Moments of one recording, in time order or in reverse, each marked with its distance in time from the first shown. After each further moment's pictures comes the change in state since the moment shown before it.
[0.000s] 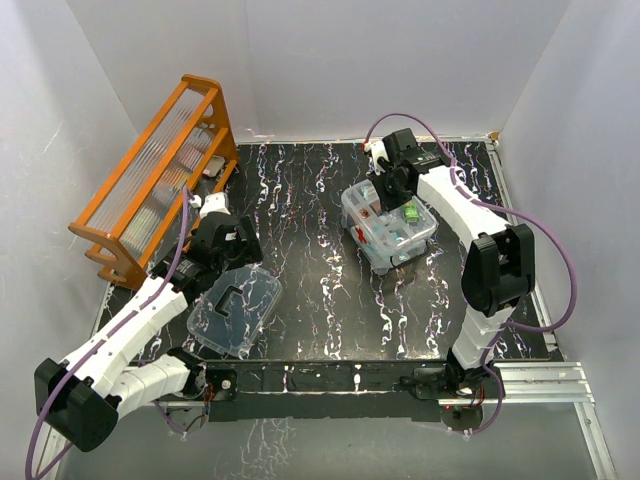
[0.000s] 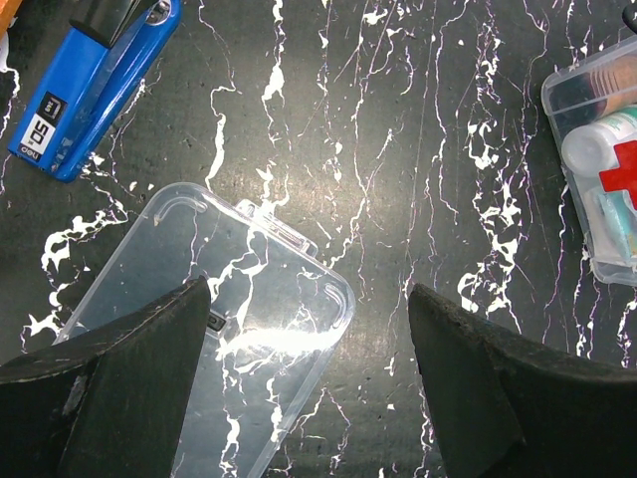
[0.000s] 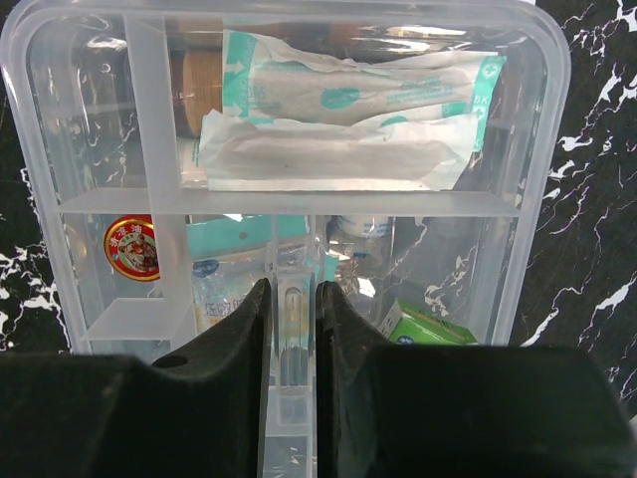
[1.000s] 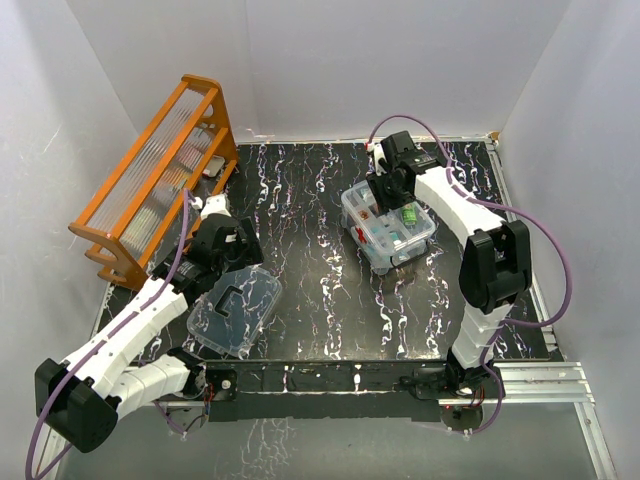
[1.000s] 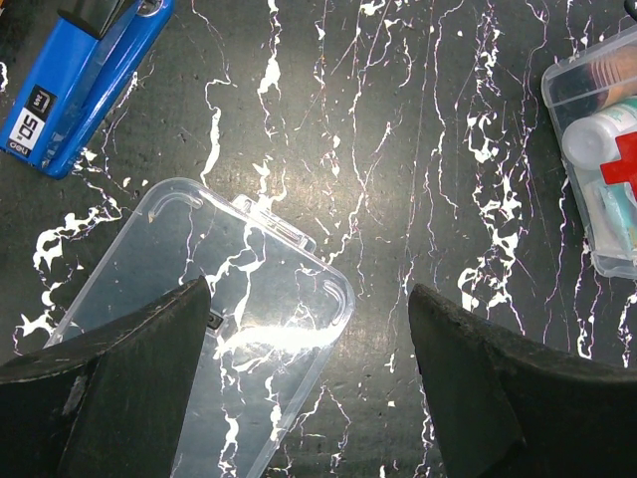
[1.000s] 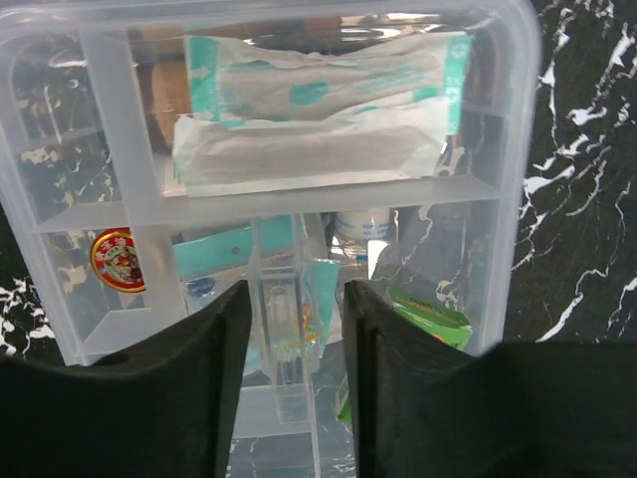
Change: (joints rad) left arm 0.000 -0.006 -0.021 0.014 0.014 0.000; right arm 0.000 0.027 -0.021 0.031 0.035 0.082
